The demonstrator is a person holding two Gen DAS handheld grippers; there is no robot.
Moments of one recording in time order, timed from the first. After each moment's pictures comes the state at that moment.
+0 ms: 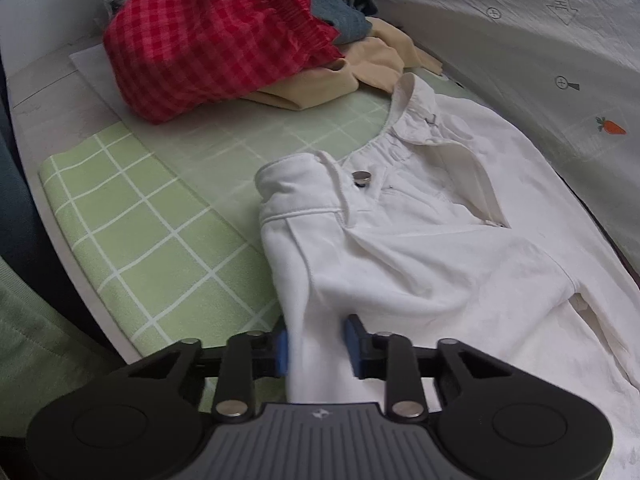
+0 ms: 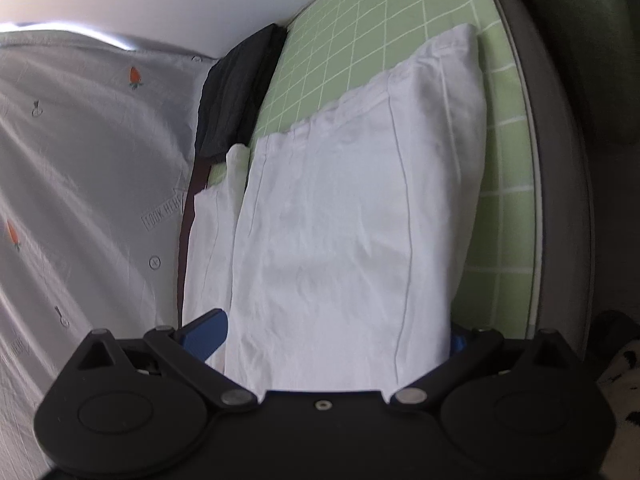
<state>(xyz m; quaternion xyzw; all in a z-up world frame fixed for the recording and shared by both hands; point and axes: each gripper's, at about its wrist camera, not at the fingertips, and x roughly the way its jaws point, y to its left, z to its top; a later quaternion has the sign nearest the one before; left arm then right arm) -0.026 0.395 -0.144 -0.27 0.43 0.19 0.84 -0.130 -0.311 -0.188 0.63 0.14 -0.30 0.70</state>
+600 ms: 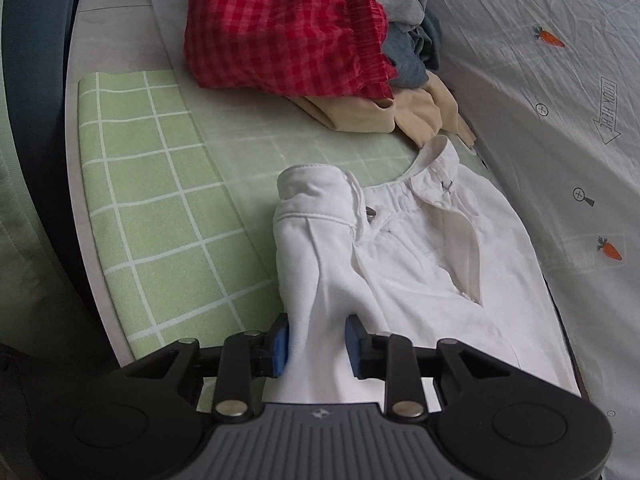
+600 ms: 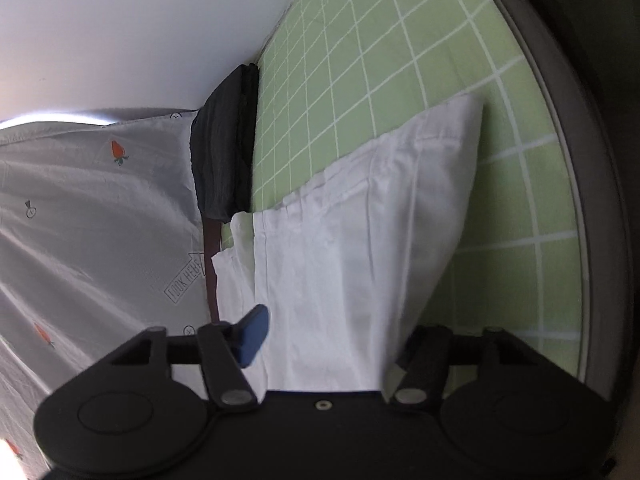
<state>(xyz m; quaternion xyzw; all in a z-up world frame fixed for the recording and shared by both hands) -0.034 0.389 -0.142 -0.41 0.36 0.24 0.80 -0.139 -0.391 -0.209 0.71 0.08 -0.27 0.65</state>
